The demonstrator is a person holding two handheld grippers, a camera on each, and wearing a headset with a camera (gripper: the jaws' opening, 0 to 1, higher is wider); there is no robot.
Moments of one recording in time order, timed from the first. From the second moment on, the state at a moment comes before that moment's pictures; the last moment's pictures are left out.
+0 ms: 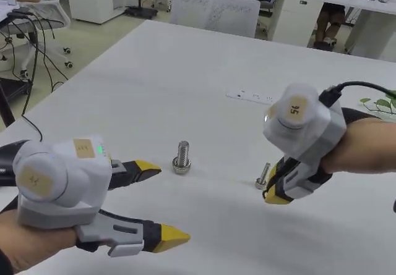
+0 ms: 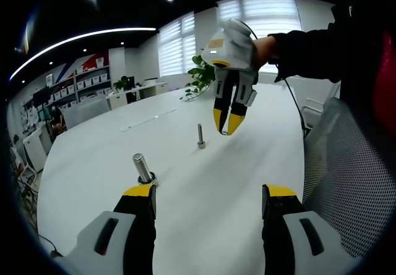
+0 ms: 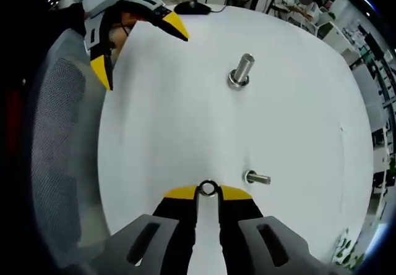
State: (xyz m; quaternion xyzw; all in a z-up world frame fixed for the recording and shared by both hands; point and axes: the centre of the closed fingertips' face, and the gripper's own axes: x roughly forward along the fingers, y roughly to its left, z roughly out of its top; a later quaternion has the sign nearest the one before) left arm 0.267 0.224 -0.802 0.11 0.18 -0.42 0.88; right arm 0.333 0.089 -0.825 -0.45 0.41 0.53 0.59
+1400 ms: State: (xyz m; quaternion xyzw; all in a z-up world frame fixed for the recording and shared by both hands) left arm 0.269 0.226 -0.809 0.10 0.19 -0.41 0.88; right arm 0.390 0.091 -0.811 -0.47 0.41 0.52 0.58
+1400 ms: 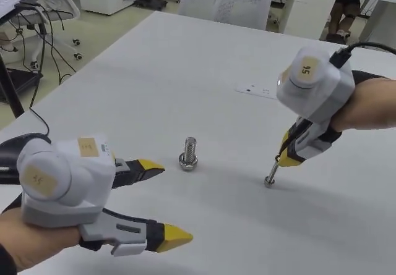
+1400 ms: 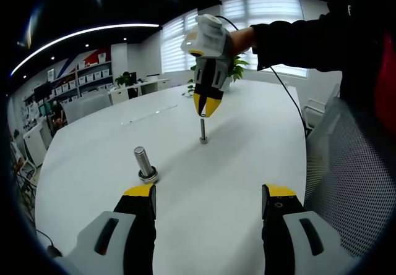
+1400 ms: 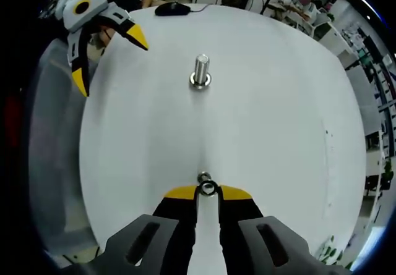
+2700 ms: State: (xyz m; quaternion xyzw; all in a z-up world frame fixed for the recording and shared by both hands) left arm 0.272 0.230 -0.817 0.10 0.21 -0.41 0.88; right arm 0.392 0.091 -0.856 -0.45 0.44 0.53 0.57
